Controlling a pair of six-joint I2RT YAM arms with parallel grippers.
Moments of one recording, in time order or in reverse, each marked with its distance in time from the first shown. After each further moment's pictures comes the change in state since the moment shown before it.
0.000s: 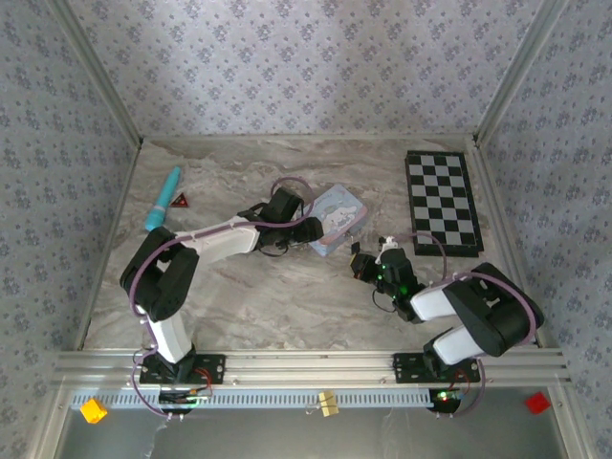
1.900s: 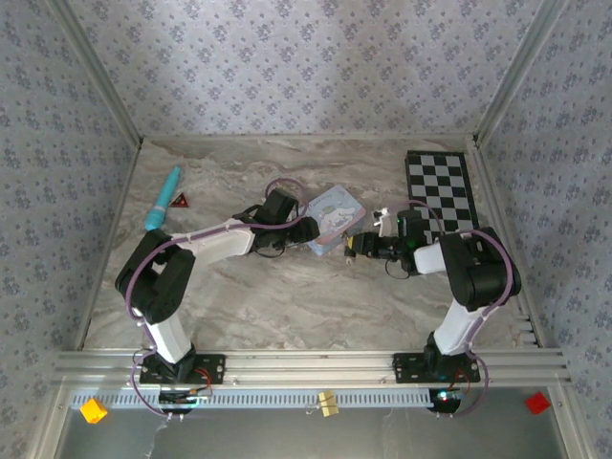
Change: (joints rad) left arm 0.020 -0.028 -0.050 0.043 0.016 -0.025; right arm -0.328 0.274 0.362 -0.264 -0.671 -0.429
